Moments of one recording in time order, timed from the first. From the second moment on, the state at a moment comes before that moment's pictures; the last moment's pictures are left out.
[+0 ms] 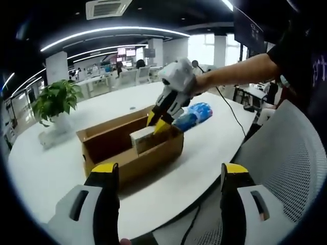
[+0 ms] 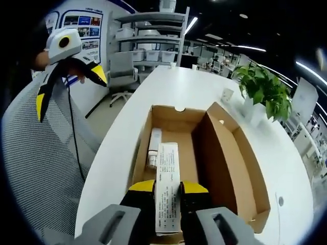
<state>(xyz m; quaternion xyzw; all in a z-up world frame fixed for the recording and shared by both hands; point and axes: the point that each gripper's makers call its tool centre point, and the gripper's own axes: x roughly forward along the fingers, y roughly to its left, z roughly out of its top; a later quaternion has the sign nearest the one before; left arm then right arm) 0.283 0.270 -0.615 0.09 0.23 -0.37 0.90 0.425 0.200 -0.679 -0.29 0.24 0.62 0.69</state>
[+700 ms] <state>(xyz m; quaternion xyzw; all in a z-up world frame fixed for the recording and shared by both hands) 0.282 0.264 -0.613 0.08 0.22 -0.38 0.90 0.433 0.161 -0.623 -0.27 0.21 0.61 0.71</state>
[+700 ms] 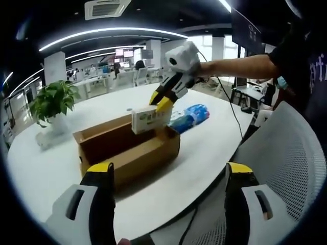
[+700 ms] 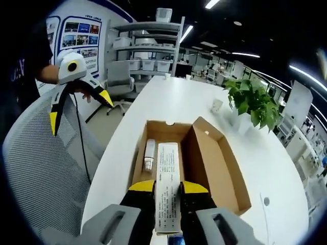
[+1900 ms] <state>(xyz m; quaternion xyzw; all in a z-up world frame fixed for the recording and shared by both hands) 0.281 0.261 -0.613 0.08 0.22 -0.38 0.89 0.472 0.044 -0.611 -0.30 0.21 0.57 0.74</state>
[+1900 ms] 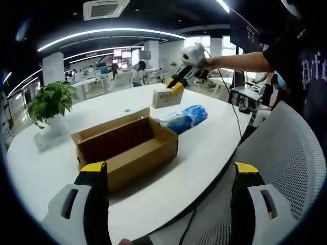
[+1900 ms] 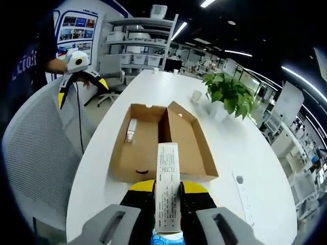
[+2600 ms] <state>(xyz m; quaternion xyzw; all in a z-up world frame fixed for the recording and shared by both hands) 0.281 0.262 -0.617 0.08 0.23 -0.38 0.89 0.504 -0.034 -0.644 -0.32 0.25 0.53 0.74</state>
